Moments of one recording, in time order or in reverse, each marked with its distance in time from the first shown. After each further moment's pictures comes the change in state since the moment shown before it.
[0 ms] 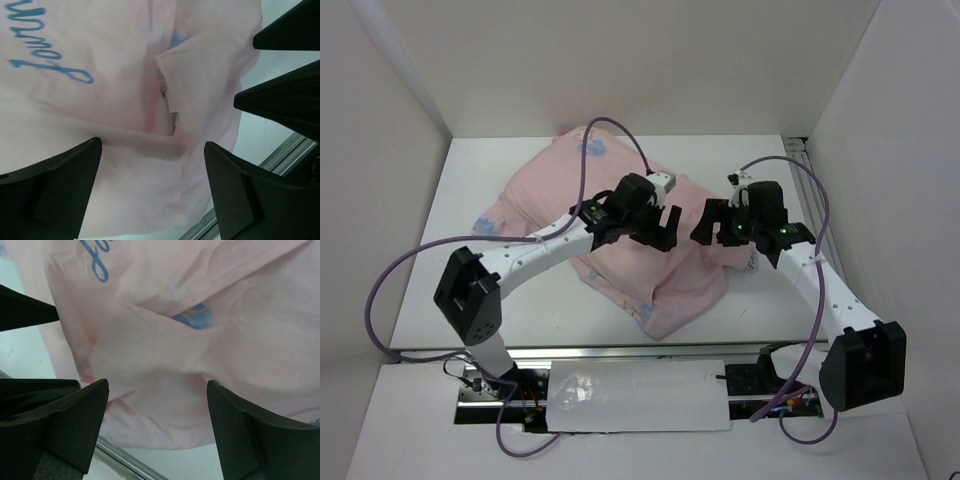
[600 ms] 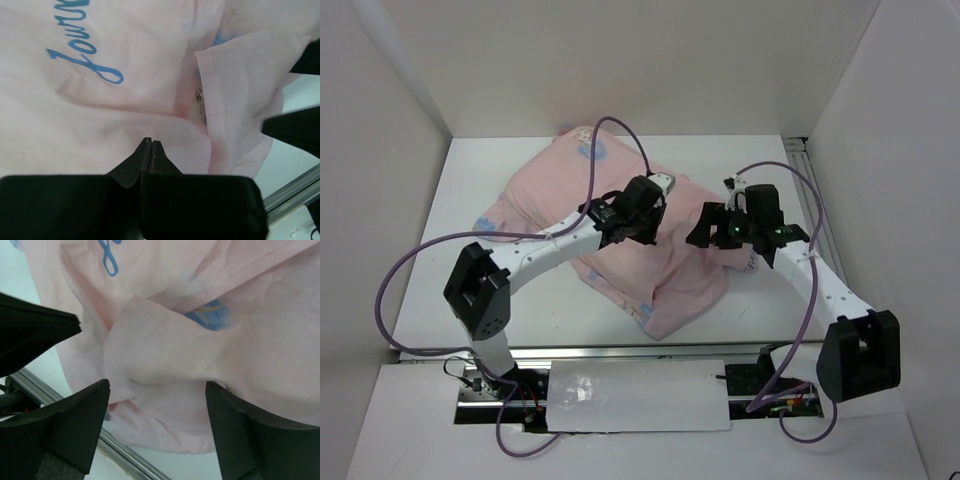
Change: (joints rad) left arm -0.026 0.089 0.071 -0.083 -0.150 -0.002; right arm -0.011 0.025 -0.051 0.055 -0.079 0.018
